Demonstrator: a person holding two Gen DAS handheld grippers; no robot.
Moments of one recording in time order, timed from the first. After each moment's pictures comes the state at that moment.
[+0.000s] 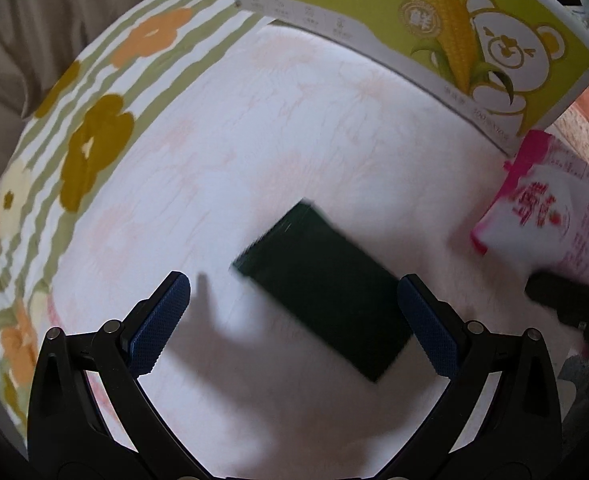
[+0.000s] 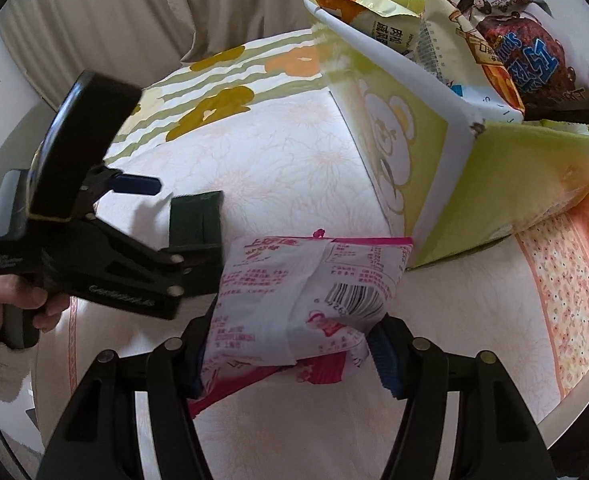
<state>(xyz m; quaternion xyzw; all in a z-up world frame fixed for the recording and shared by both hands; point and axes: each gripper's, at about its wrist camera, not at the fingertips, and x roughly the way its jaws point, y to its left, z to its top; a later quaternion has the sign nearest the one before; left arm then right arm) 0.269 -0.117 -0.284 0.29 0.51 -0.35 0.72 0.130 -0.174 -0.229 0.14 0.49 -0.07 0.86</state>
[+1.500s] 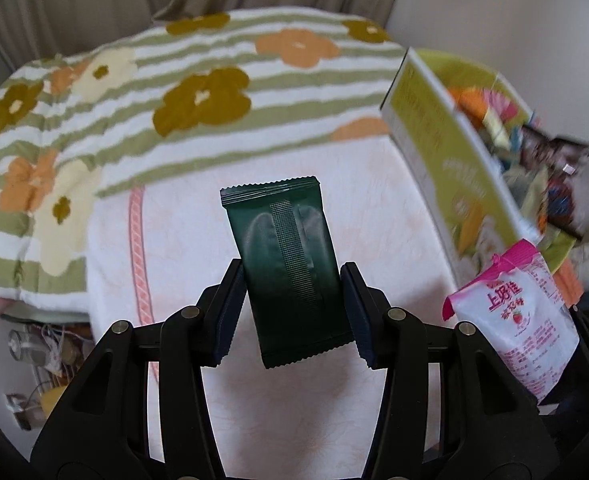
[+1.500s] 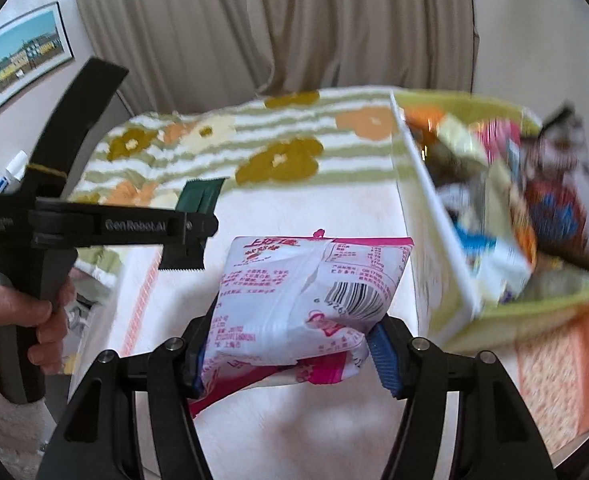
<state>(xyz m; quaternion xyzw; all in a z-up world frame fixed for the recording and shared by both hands) 0.270 -0.042 -0.163 0.04 0.53 -0.19 0.83 0.143 -0.159 -0.144 0.08 0.41 0.04 0.91</state>
